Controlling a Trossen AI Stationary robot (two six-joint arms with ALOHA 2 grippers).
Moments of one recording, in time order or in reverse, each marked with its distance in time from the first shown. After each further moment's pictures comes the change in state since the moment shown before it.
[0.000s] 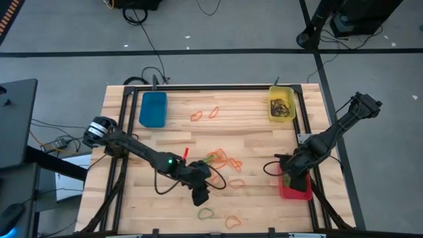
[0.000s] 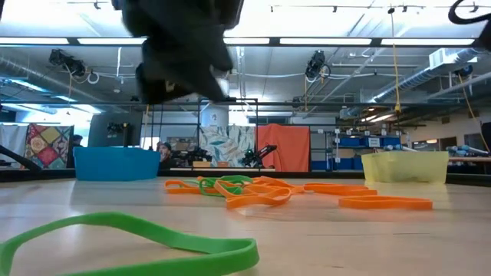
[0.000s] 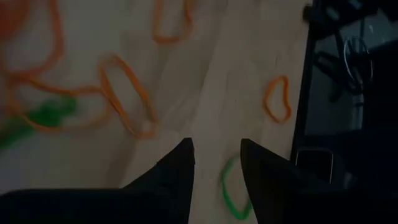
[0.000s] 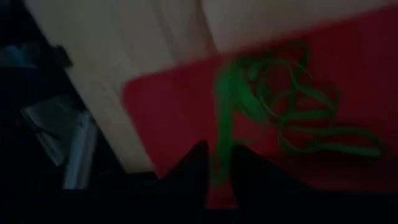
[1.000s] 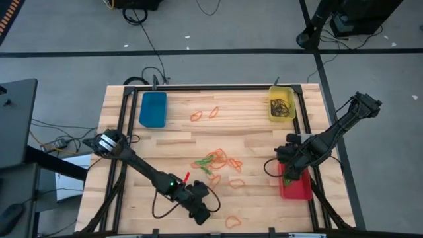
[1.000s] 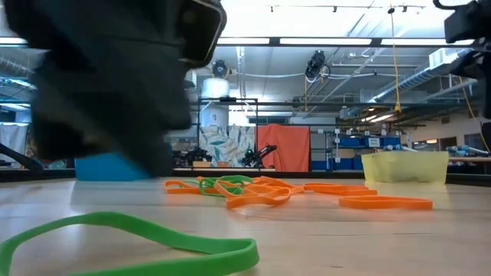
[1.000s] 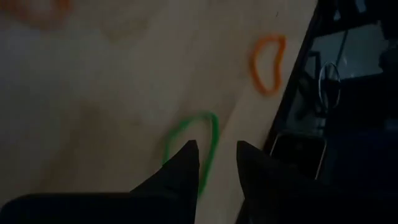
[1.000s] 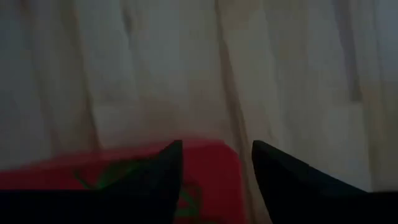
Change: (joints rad) left arm -0.176 0.185 0.000 0.217 -0.053 -0.414; right arm 0.010 -0.006 0.000 -0.080 0.557 -0.227
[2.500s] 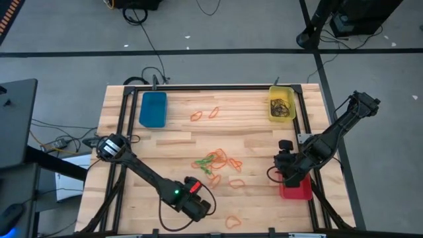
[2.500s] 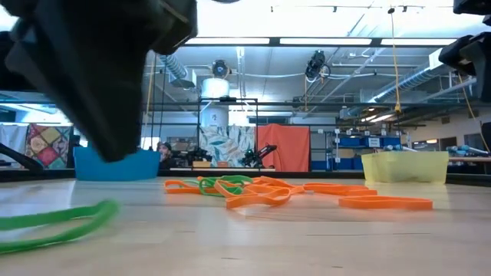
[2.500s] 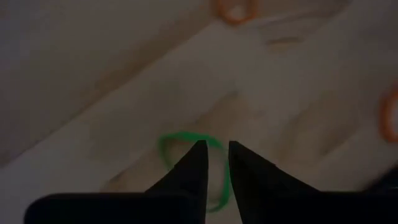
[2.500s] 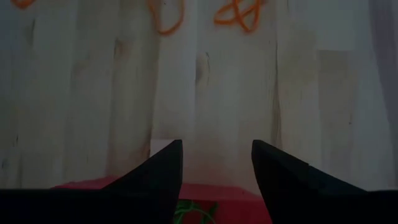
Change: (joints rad) left arm -0.025 0.071 0.328 -0.747 -0.162 -0.319; right arm 0.057 -0.002 0.000 0.212 0.027 -0.175
